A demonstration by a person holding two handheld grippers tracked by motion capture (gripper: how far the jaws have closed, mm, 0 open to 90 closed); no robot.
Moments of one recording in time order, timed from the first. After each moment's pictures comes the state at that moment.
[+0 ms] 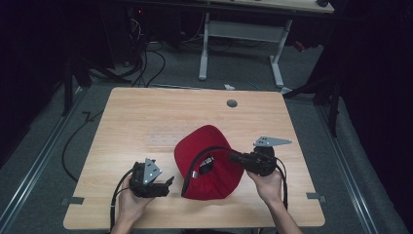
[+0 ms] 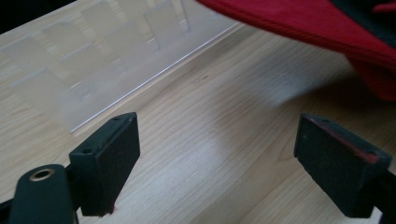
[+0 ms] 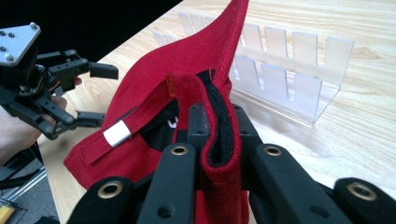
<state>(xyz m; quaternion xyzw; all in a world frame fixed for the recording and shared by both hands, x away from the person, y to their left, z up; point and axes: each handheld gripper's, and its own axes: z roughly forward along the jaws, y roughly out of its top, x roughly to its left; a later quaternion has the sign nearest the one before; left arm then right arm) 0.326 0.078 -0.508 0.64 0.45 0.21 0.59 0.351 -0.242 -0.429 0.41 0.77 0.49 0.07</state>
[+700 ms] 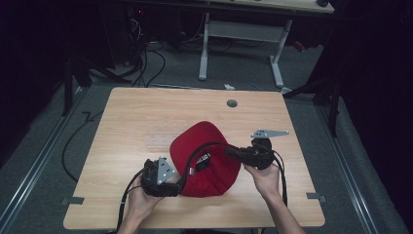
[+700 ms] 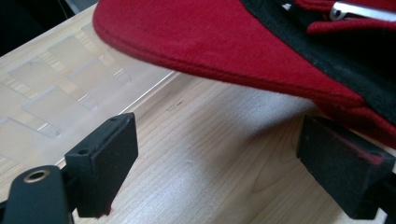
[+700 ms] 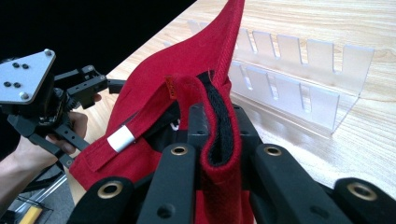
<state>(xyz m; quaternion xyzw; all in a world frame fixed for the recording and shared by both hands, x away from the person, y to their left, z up) 0.324 0.051 -0.503 0.66 0.42 0.21 0.59 0.365 -0.234 -0.417 0.42 0.76 0.49 0.03</state>
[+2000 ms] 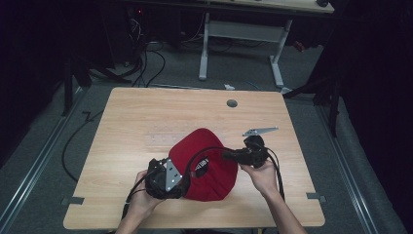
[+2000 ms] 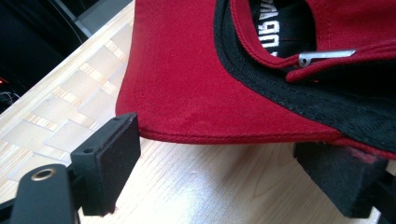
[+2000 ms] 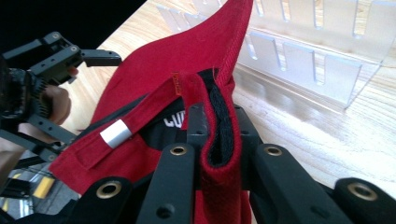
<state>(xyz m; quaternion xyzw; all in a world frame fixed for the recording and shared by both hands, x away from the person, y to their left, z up) 0.314 0.039 -0.498 0.69 0.36 0.25 0.57 0.380 -0.224 -0.426 0.43 0.79 0.44 -0.01</state>
